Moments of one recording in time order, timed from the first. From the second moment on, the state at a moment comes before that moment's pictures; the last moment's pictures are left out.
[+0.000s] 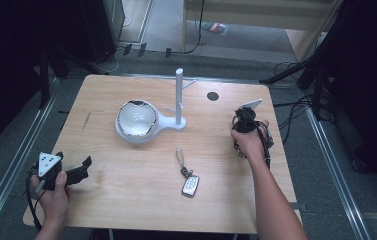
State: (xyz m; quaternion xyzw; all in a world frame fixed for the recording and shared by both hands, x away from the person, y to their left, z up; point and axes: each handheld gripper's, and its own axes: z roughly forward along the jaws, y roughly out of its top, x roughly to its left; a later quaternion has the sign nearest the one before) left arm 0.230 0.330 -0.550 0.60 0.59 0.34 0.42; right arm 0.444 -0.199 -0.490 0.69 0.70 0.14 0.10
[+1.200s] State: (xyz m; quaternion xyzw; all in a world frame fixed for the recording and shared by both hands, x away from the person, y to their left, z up) left arm 0.229 0.330 -0.550 0.60 0.59 0.34 0.42; right arm 0.399 -0.152 -0.410 0.57 0.69 0.35 0.28
